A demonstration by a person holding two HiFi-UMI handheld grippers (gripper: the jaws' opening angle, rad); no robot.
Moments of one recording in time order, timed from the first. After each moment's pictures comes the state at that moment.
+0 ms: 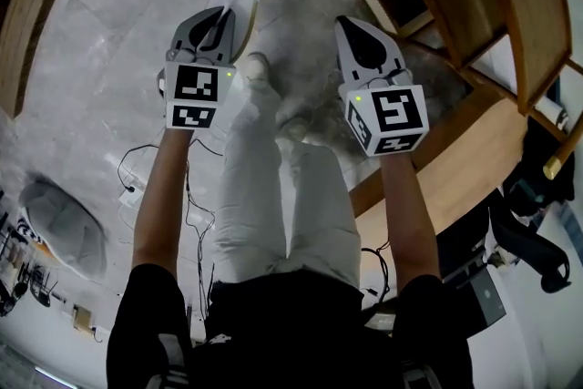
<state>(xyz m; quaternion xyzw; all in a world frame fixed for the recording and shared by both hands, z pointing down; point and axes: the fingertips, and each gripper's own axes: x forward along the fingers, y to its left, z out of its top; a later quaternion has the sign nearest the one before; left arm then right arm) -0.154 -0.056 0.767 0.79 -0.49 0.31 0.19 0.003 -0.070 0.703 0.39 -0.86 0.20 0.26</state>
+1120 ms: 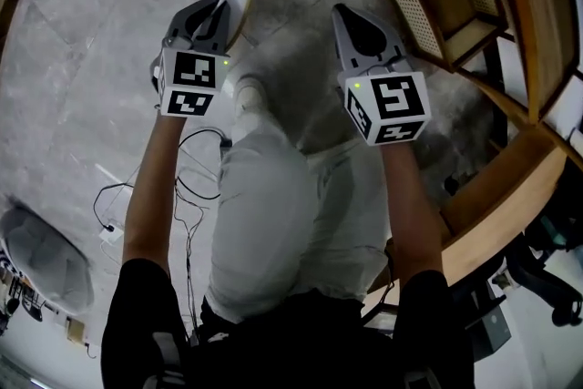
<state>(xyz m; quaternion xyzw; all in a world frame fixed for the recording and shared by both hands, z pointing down) -0.171 -0.069 1.051 0.79 -0.48 0.34 0.17 -0.012 -0.089 0.972 0.38 -0.87 0.18 0.27</state>
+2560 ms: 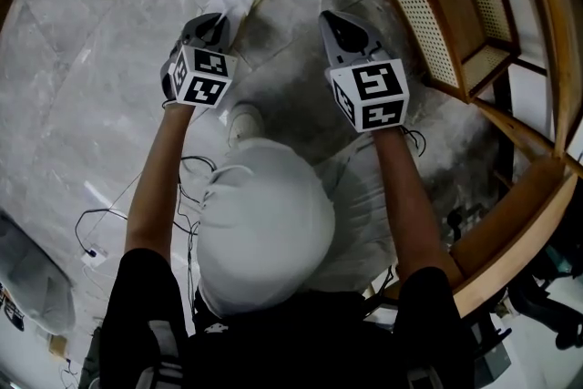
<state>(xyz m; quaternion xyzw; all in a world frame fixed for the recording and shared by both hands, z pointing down) -0.187 -0.058 1.206 0.75 -0.49 0.40 0.17 -0.029 -0.093 1.097 0.33 -0.88 0.15 0.31</state>
